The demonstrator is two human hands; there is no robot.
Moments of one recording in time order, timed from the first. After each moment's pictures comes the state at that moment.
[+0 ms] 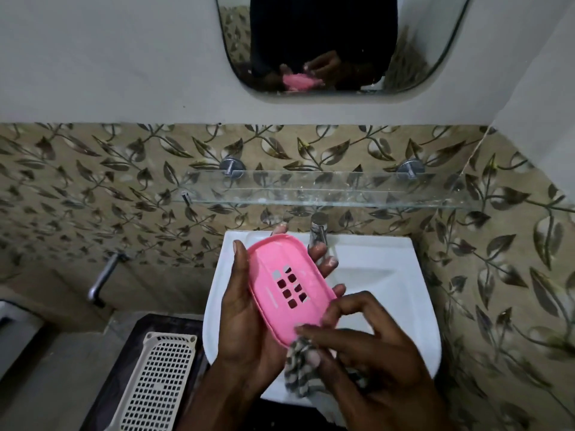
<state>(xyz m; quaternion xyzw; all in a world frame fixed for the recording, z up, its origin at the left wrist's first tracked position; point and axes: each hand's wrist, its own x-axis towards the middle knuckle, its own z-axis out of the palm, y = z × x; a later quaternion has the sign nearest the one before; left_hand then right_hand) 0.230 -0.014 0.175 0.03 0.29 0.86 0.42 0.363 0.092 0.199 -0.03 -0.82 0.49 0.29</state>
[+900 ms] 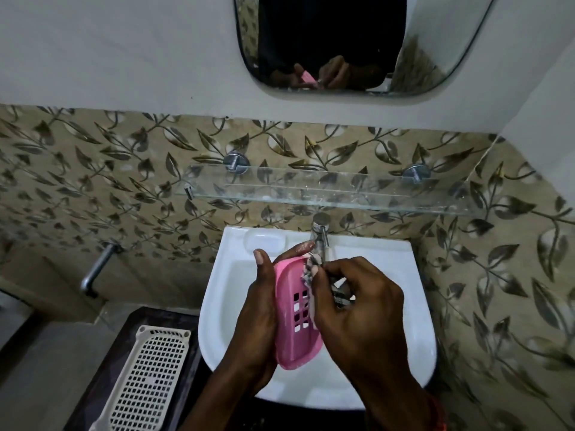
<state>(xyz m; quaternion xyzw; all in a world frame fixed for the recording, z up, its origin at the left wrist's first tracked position) 0.226 -0.007 0.167 0.11 0.53 0.78 0.32 0.300 0.098 0.205 -0.21 -0.85 0.37 0.33</state>
